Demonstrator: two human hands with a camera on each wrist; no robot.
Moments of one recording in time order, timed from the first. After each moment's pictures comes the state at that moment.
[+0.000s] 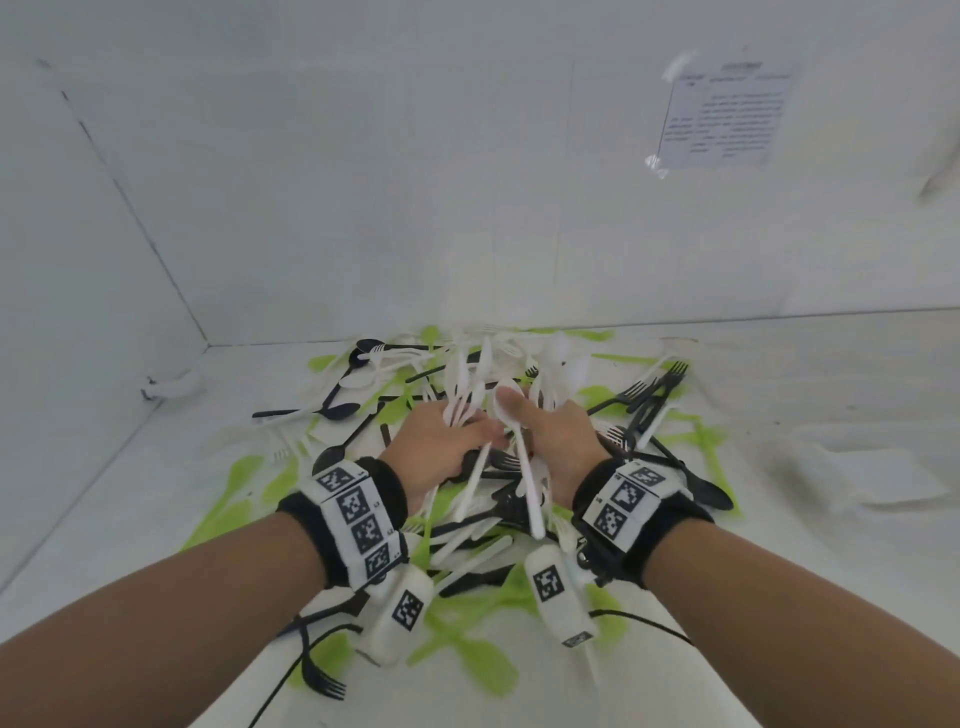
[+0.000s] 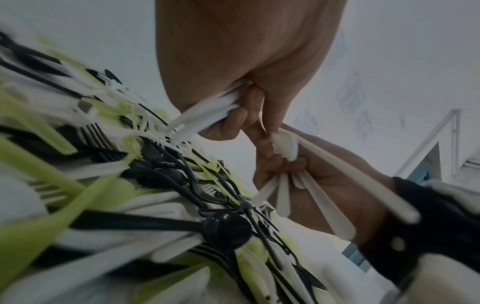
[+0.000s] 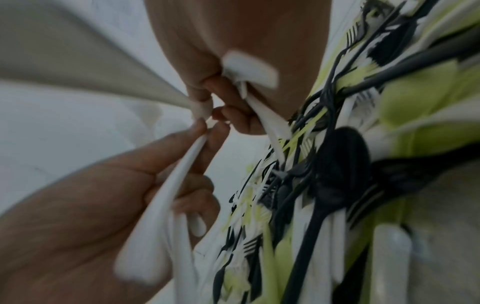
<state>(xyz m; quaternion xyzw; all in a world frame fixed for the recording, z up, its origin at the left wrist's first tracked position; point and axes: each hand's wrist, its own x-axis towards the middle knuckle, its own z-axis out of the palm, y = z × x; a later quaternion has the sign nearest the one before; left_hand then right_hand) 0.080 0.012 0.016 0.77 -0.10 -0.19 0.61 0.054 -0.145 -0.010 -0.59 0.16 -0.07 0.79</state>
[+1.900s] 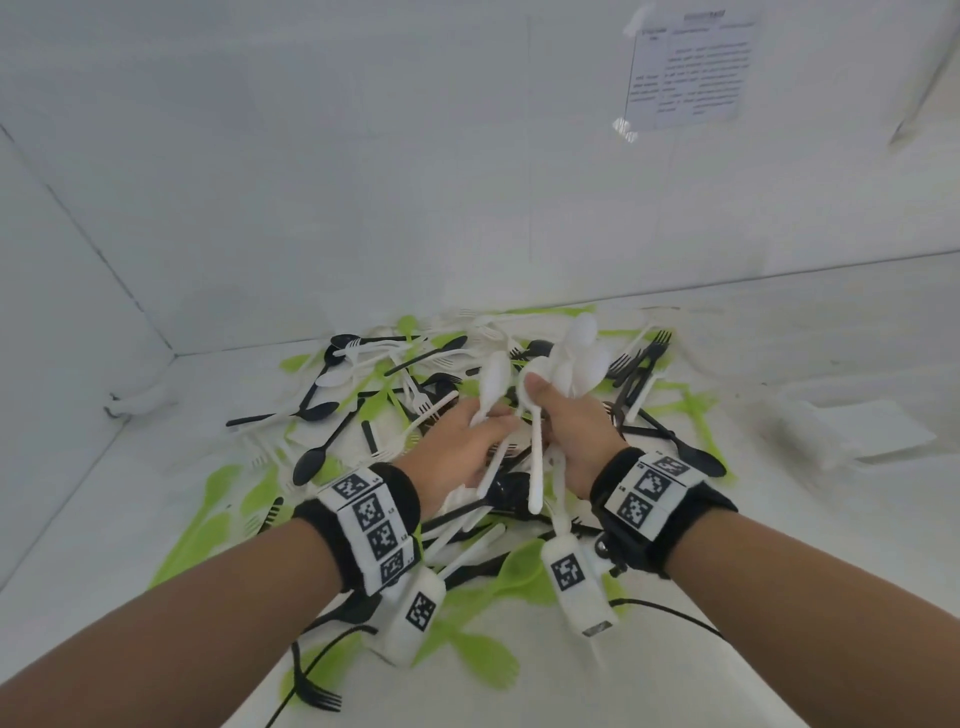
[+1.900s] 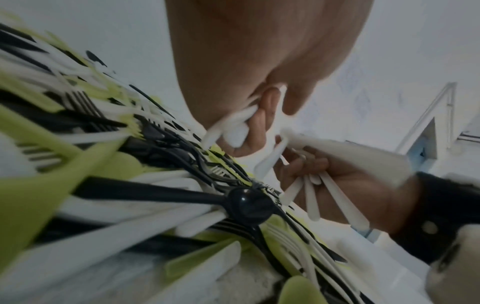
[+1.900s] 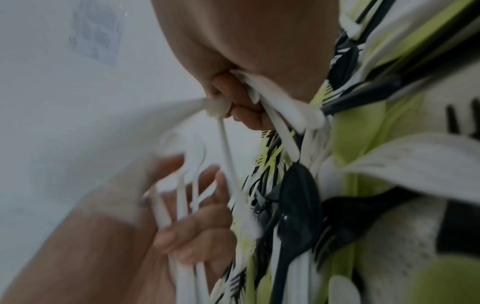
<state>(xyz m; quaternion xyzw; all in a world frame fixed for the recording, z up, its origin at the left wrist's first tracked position) 0.077 -0.017 -0.004 0.75 -0.13 -0.28 0.59 0.052 -0.173 -0.035 -0.52 0.26 -0.08 0.81</state>
